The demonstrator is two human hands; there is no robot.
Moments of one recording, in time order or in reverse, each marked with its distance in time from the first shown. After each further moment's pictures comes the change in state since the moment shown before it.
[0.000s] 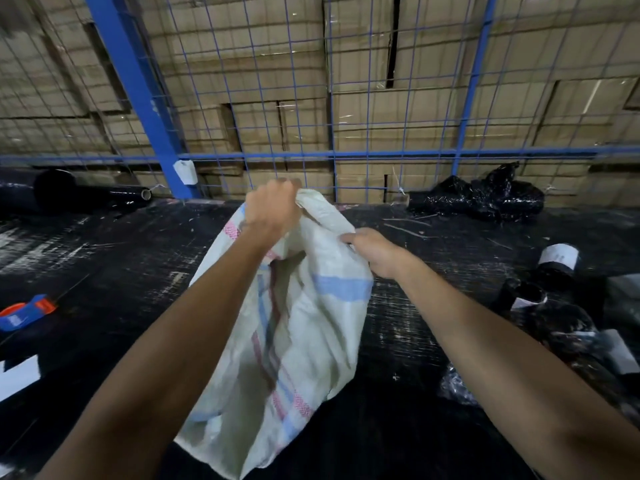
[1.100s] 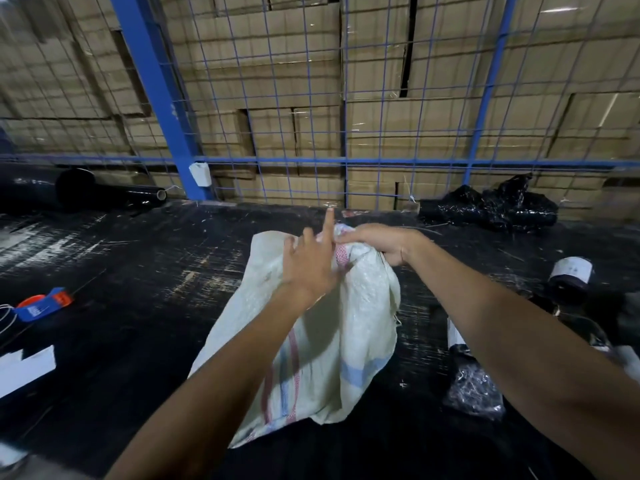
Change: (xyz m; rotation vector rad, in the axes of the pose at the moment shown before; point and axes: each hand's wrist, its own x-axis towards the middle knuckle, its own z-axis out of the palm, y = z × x) left_hand -0.075 0.033 0.040 -0.004 -0.217 0.022; right_hand -0.014 -0.042 -0.005 -0.140 -0.455 0.123
